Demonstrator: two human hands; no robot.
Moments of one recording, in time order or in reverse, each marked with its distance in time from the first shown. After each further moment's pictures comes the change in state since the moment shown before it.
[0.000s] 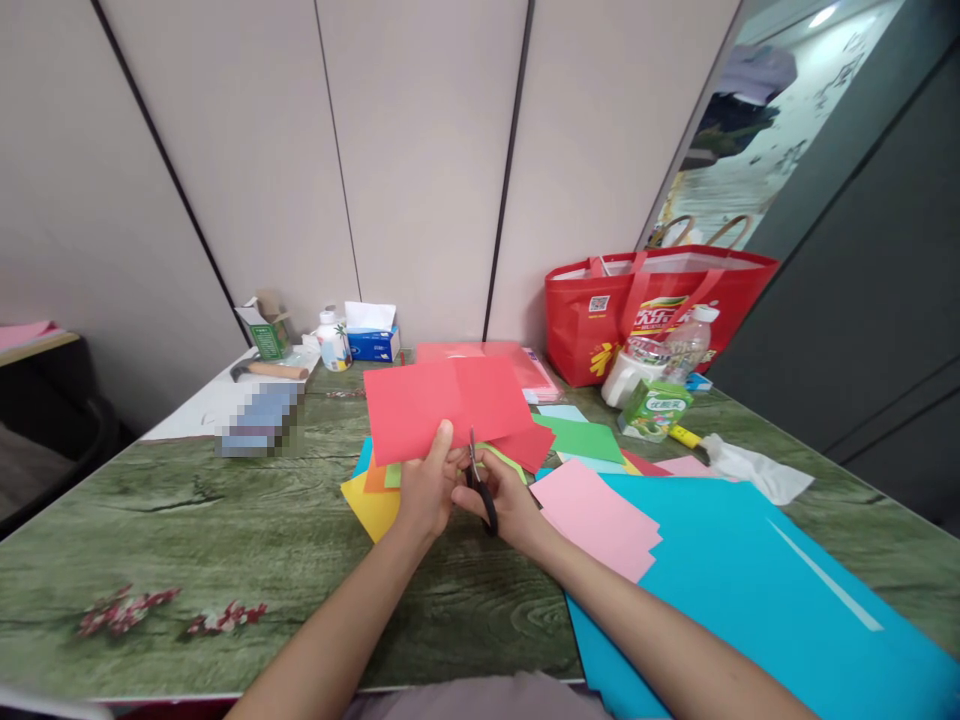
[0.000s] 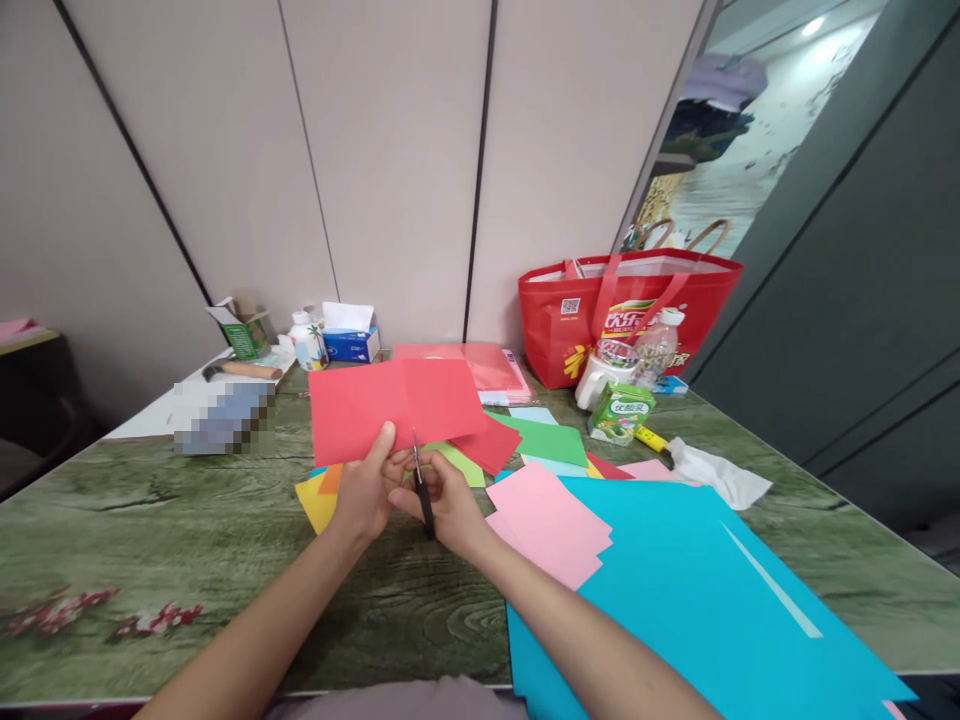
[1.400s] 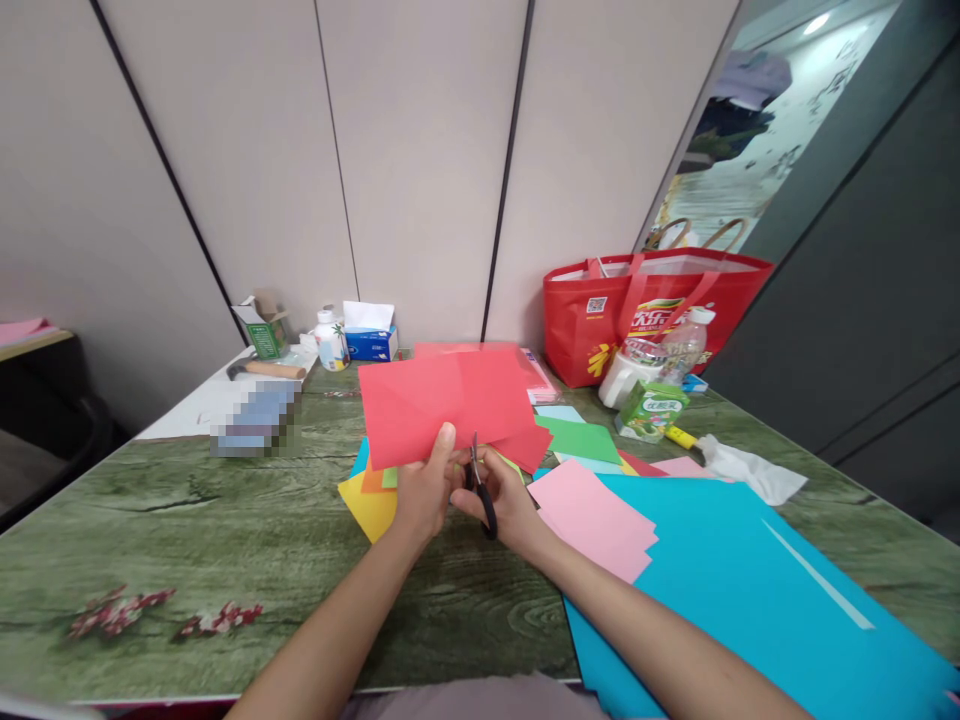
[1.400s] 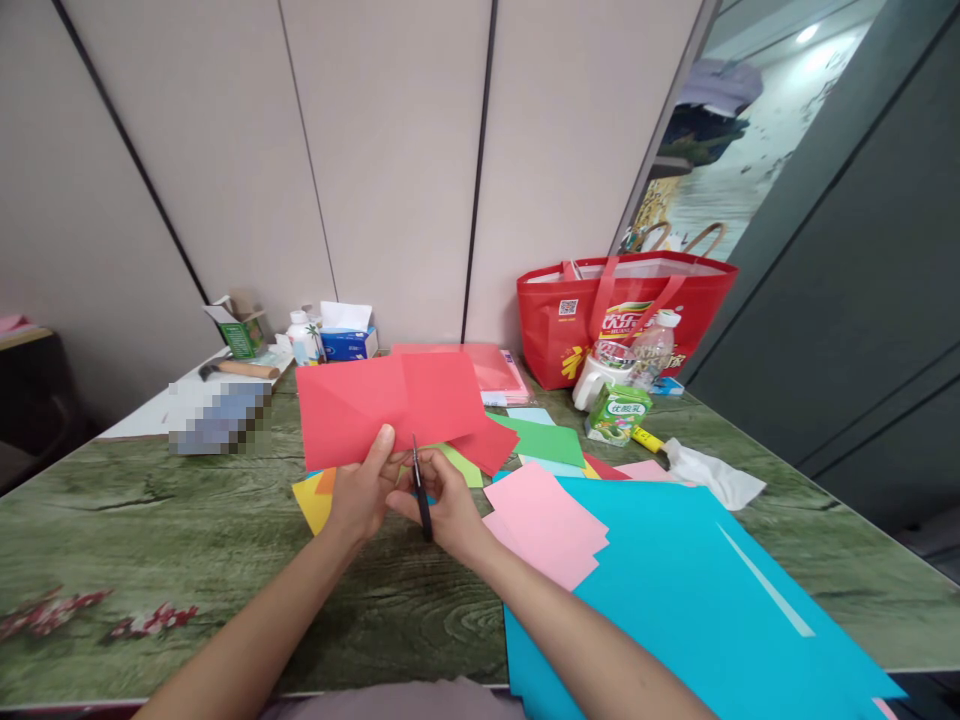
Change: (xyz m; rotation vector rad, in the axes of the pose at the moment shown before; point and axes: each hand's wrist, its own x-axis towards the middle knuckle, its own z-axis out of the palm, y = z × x) left_hand 0.001 -0.005 -0.009 0.117 0.075 0.077; right_hand -0.002 0.000 0.001 0.056 0.039 -0.064
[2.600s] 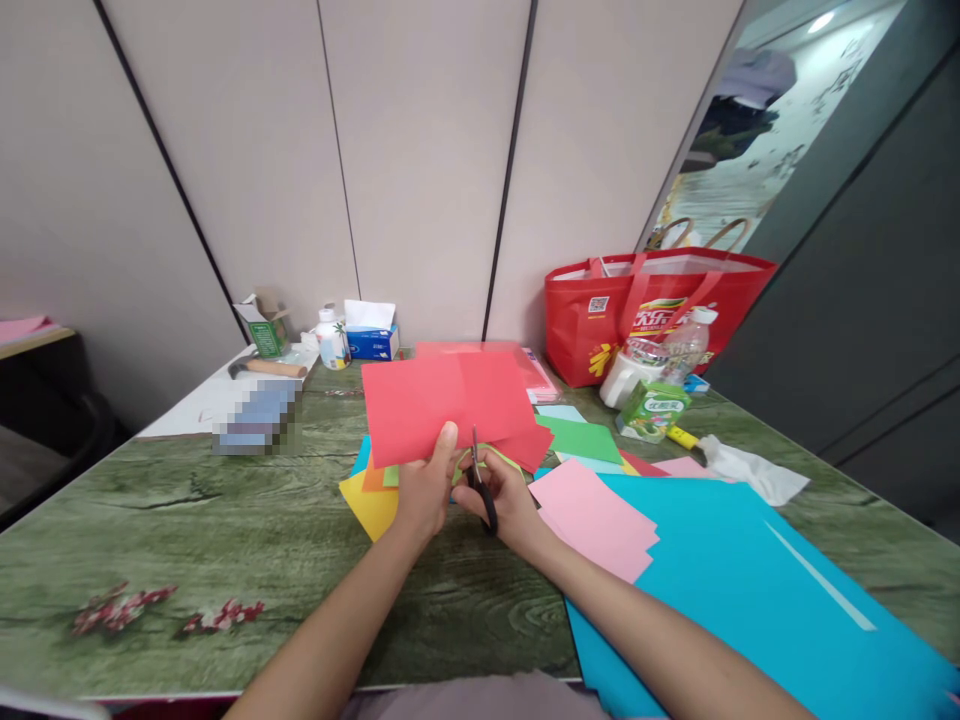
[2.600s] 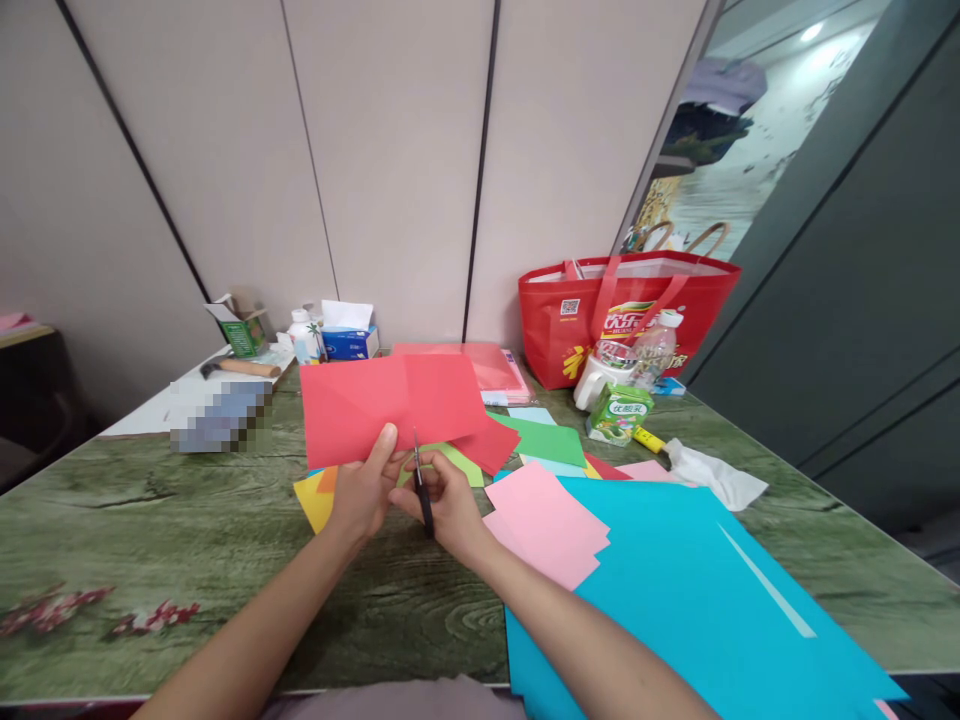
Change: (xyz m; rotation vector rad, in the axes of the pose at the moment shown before) left_hand 0.001 -0.002 0.000 0.020 0.006 0.063; right_hand -0.001 0.000 0.000 -0.028 0.026 0.080
